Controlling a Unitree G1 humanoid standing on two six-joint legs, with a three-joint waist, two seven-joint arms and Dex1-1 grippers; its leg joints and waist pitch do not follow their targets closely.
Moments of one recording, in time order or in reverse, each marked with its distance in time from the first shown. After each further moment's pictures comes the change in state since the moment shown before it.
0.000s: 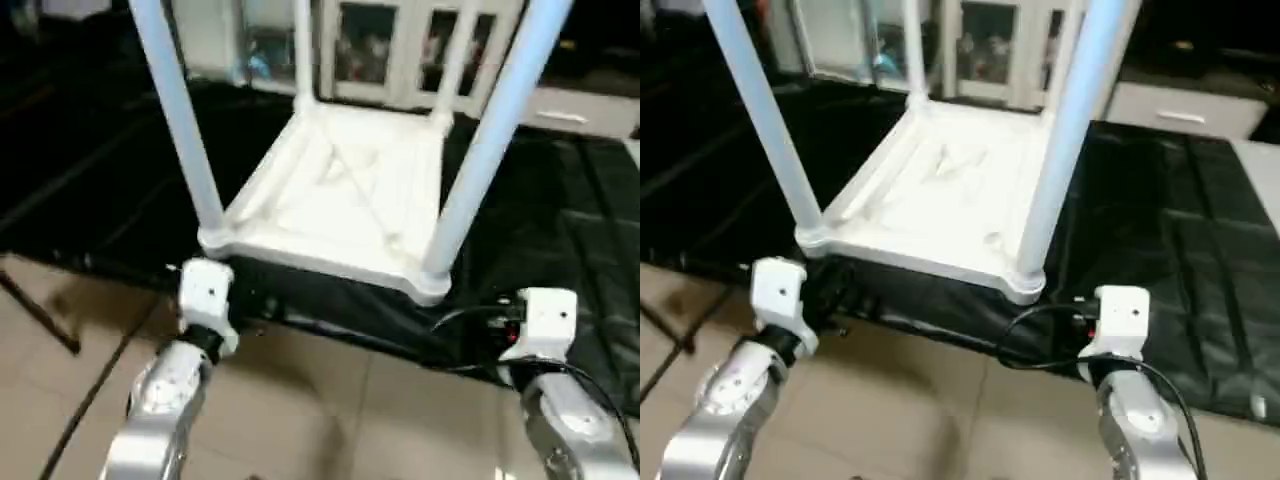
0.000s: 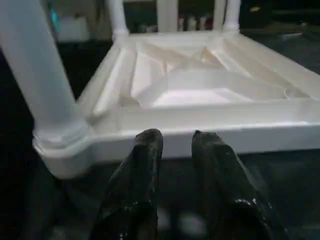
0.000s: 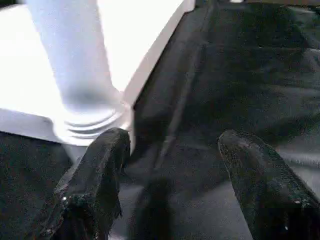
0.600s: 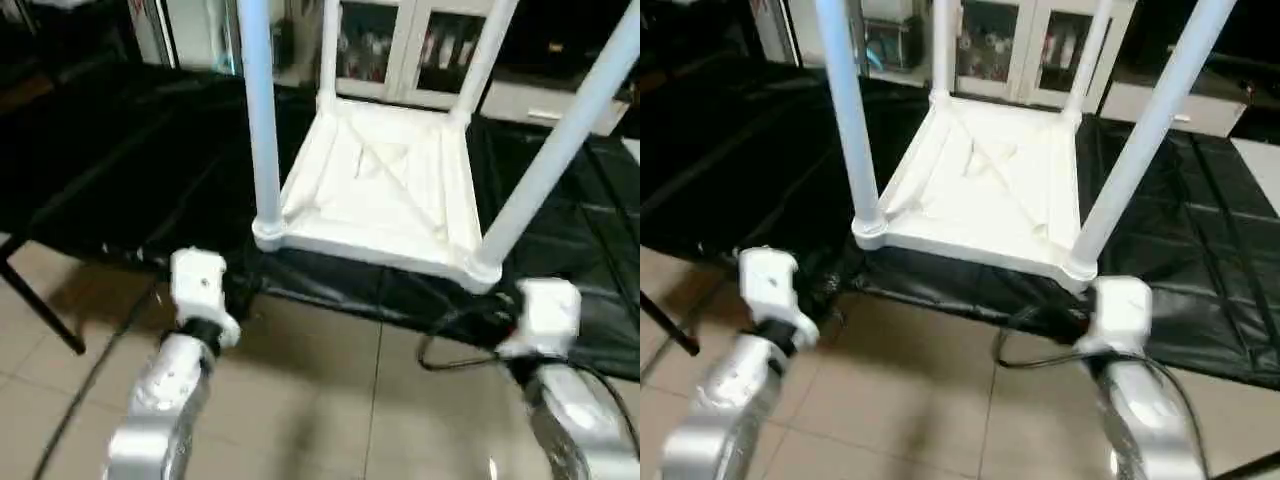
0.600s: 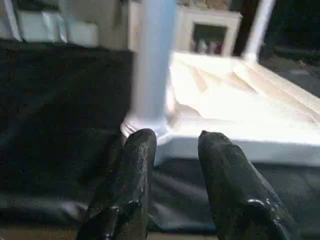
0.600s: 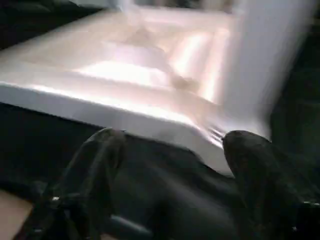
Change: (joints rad) left arm -0.025 -0.046 0.054 -0.057 -0.045 0.037 0.059; right arm -0.067 -0.010 0.022 -0.003 0.070 -0.020 0.118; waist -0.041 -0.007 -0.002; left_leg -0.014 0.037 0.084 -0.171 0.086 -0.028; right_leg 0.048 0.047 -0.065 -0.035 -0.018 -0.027
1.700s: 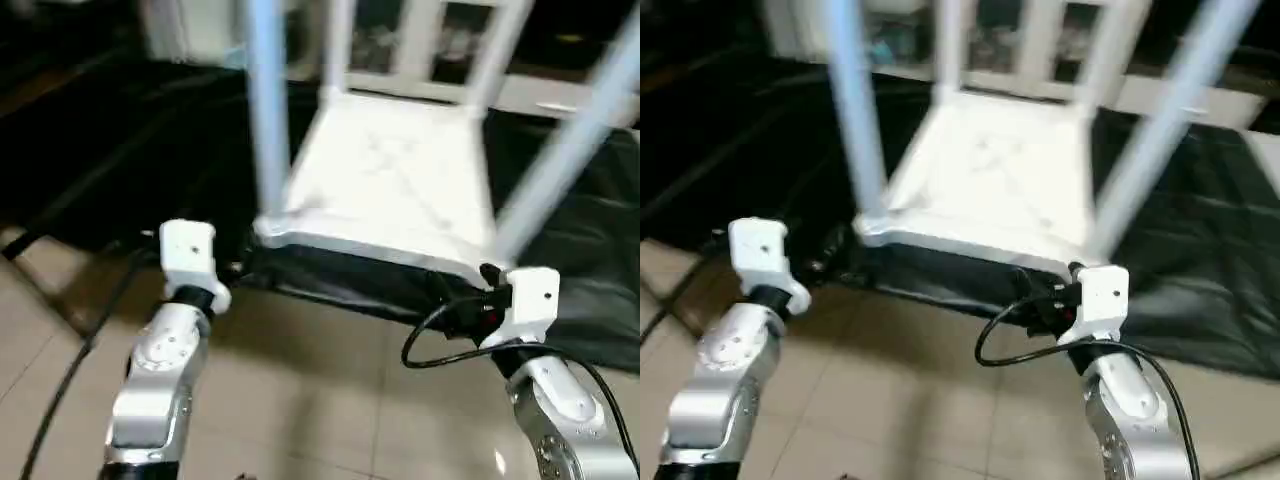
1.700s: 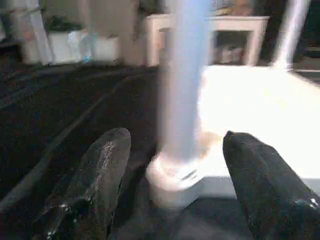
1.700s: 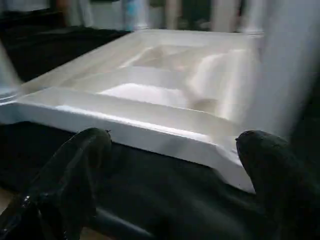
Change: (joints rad) left arm -0.124 -0.006 0.039 0.085 0.054 -0.007 0.079; right arm 0.035 -0.006 0.030 -0.053 -0.016 -0.022 0.004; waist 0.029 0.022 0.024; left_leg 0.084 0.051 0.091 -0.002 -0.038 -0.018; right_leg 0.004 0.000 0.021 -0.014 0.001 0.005
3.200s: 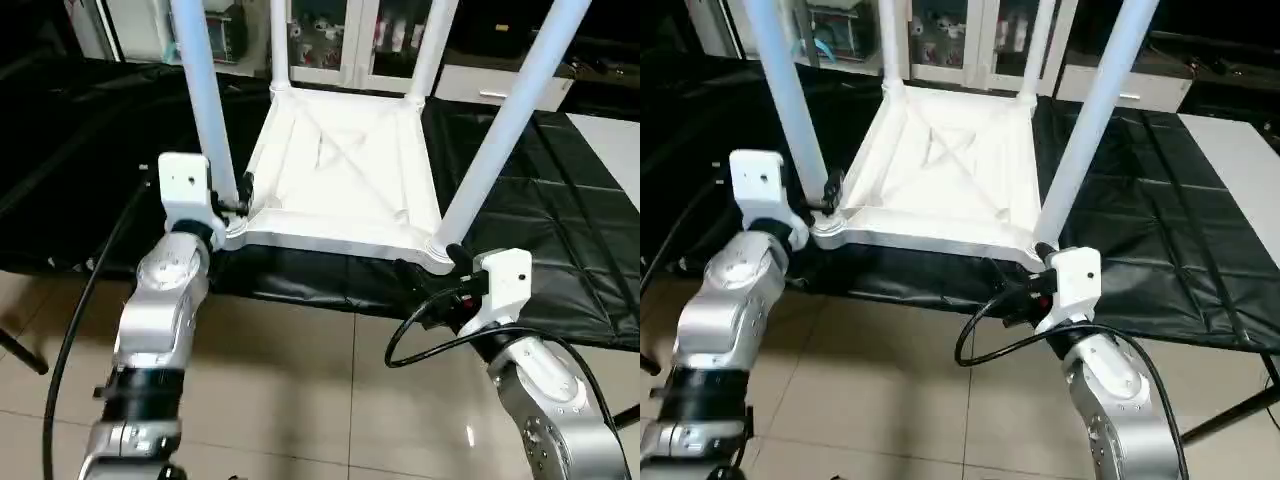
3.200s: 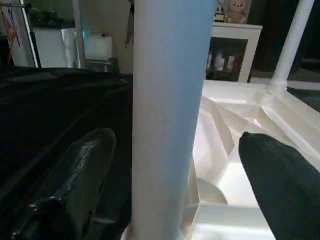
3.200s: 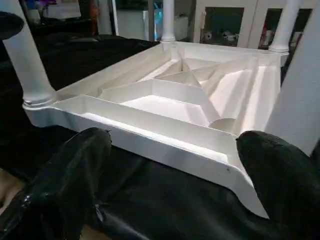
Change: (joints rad) left arm -0.391 0.041 0.078 0.338 -0.030 0.051 0.034; right arm -0.086 -0.004 0.068 0.010 0.026 -0.003 0.076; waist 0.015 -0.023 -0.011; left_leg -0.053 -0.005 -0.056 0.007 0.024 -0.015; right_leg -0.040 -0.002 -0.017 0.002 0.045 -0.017
